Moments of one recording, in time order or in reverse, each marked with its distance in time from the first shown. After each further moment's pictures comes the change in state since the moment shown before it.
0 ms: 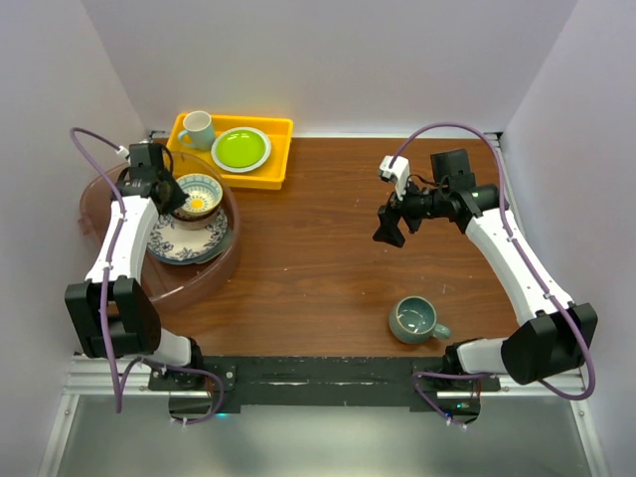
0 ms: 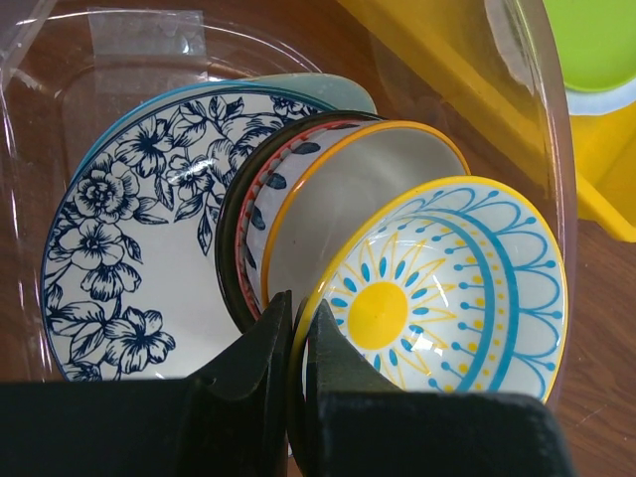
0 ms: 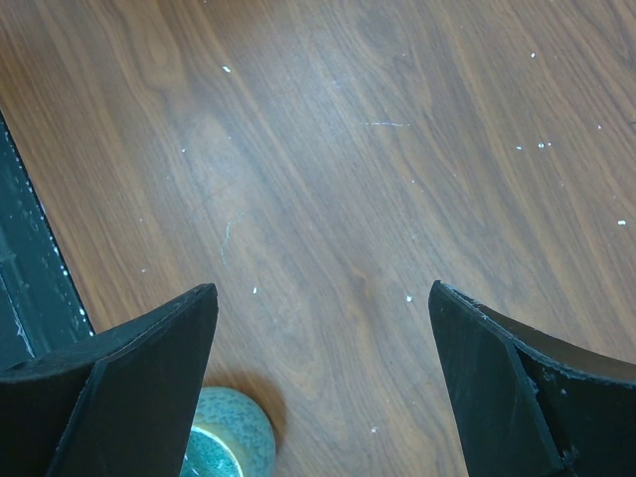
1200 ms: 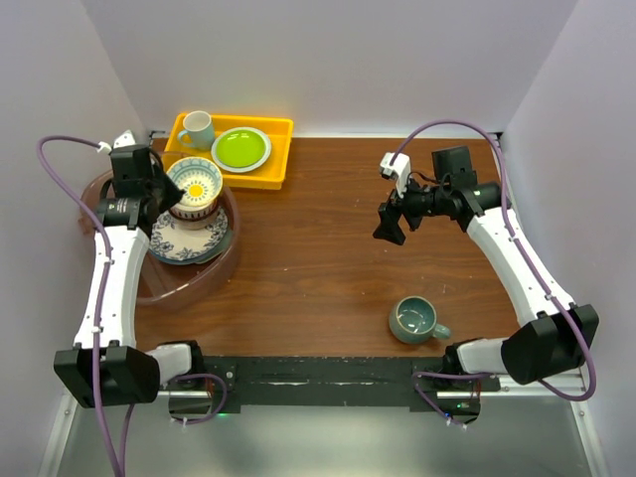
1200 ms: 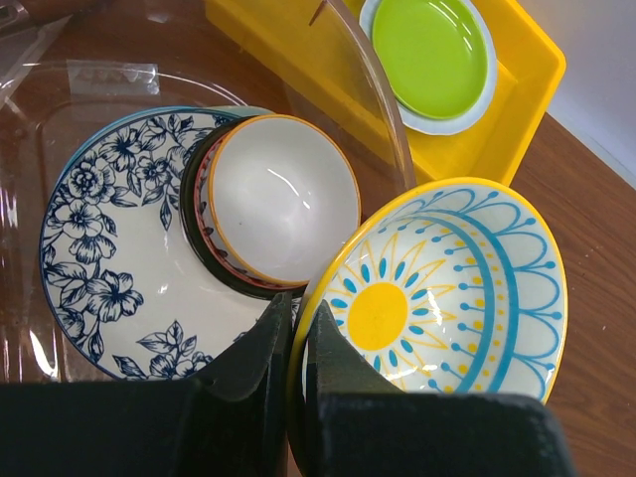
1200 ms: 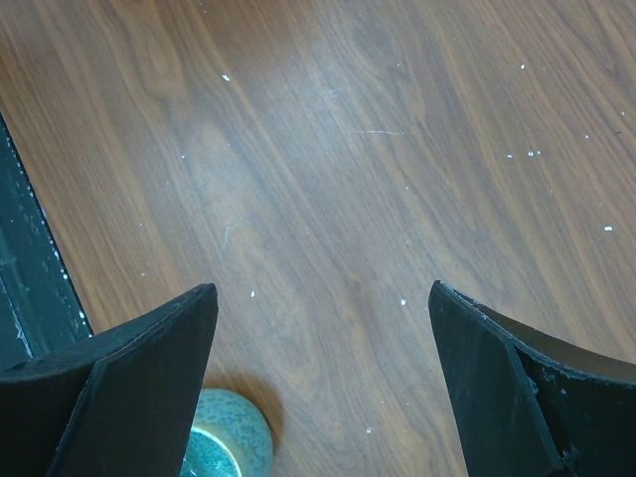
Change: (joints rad) left arm -0.040 -0.260 0.009 -0.048 0.033 -0.067; right arm 0.000 0.001 0.028 -0.011 0.000 0.000
